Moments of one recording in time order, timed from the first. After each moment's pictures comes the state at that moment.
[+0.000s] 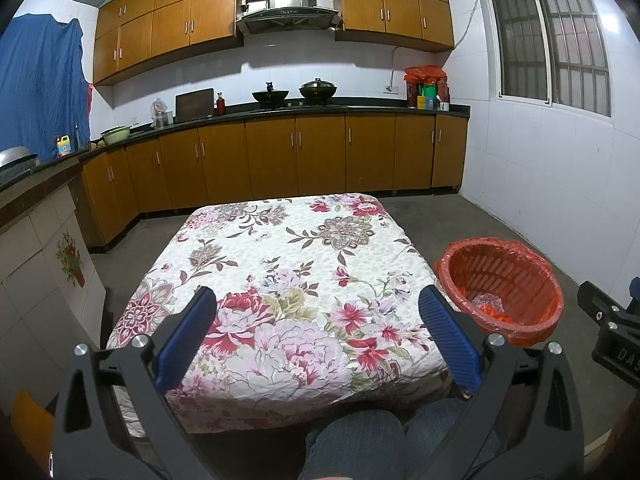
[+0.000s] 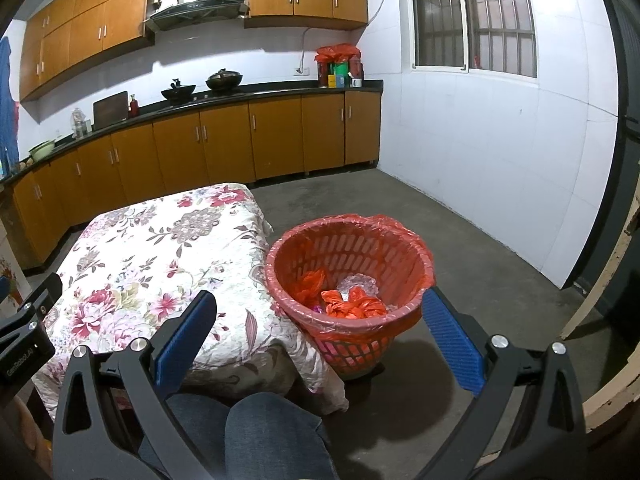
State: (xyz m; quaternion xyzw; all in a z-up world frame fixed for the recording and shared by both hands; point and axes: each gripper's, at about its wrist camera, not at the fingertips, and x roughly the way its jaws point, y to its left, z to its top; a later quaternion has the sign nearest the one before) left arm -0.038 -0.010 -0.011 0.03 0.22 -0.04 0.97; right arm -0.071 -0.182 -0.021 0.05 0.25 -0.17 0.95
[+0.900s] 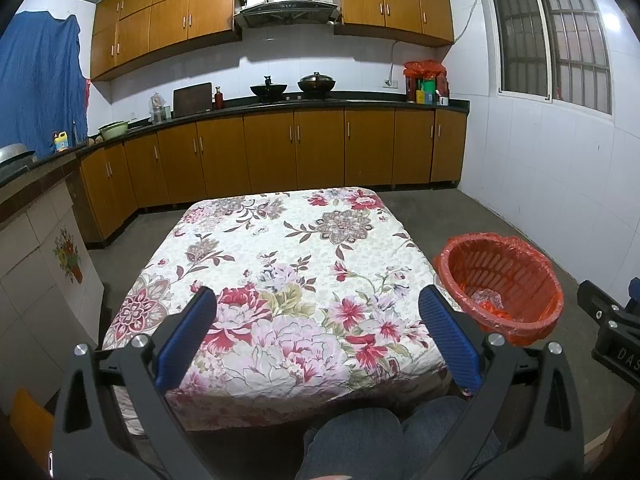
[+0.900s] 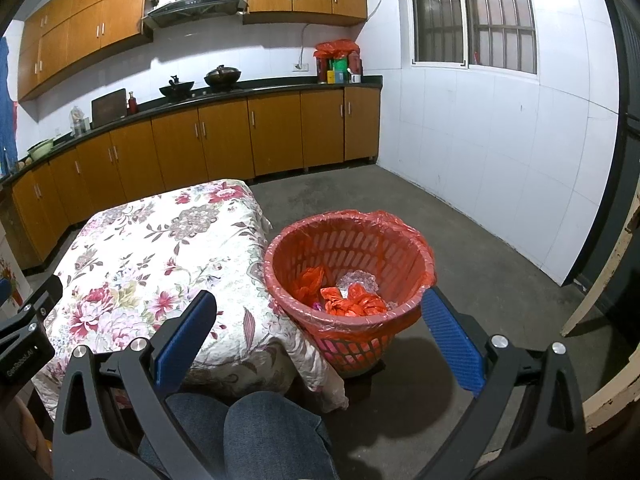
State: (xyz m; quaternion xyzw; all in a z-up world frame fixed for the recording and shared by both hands) left arm -0.036 -0.013 -0.016 0.03 0.23 -0.04 0.97; right arm -0.069 -0.184 -0.026 0.05 0.26 -0.17 0.95
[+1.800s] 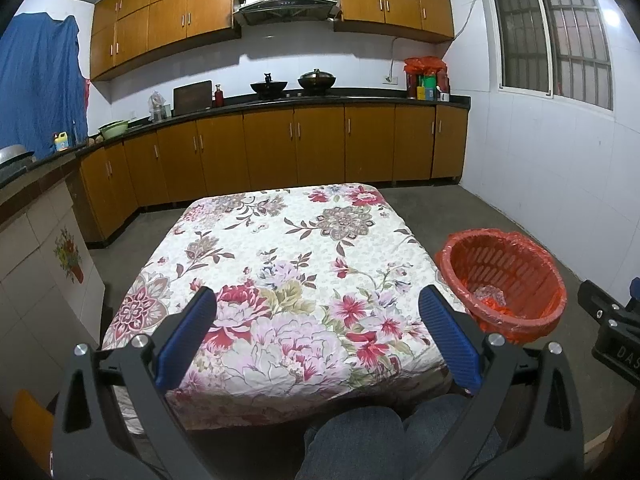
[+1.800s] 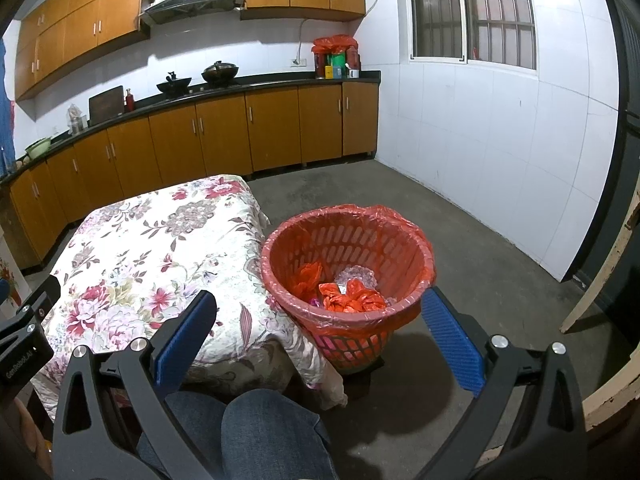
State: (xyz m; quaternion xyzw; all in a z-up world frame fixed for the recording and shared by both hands) left arm -0.033 -0.015 -0.018 0.03 0.24 -0.04 0.97; right arm -0.069 -0.189 -0.033 0.05 0.26 -0.17 0.95
